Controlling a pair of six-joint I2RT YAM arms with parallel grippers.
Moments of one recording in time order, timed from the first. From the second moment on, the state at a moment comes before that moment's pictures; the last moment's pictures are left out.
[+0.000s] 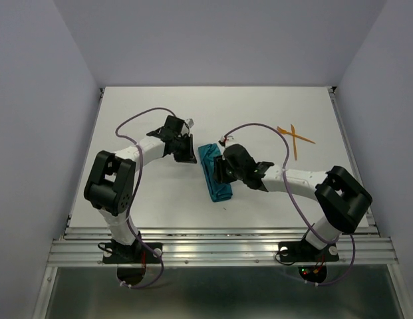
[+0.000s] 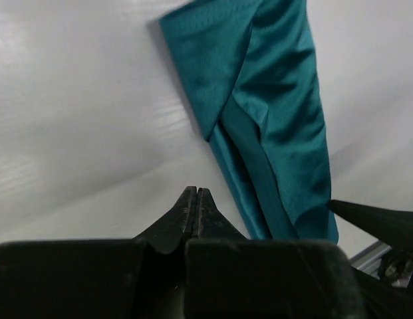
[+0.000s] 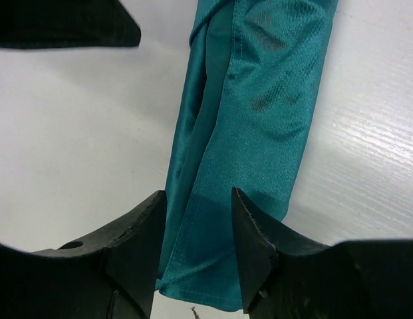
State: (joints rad) left arm -0.41 1.74 1.13 -0.36 0.29 -0.41; right arm 0.83 1.60 0.89 0.02 0.09 0.49
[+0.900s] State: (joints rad) left arm -0.46 1.75 0.95 -0.23 0.45 -0.50; right arm 0.94 1.78 1.02 -0.13 0.20 0.38
